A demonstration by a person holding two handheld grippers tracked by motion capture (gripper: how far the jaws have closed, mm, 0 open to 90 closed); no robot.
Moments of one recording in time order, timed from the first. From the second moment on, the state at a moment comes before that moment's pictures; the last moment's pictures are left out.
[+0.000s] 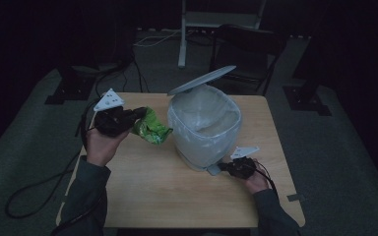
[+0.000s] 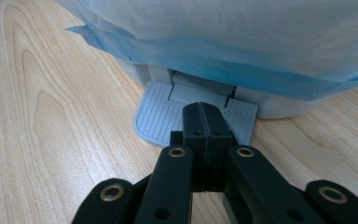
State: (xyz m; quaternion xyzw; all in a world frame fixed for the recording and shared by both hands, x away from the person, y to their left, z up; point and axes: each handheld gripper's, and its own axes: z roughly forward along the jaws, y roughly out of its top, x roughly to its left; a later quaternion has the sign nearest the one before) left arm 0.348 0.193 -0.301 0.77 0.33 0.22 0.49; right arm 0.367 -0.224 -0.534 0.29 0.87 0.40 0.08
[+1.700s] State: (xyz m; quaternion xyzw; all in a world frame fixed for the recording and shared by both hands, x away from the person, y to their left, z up) left arm 0.355 0.146 -0.269 0.79 0.28 0.20 0.52; right arm 0.367 -0.224 -0.534 0.29 0.87 0.40 0.08
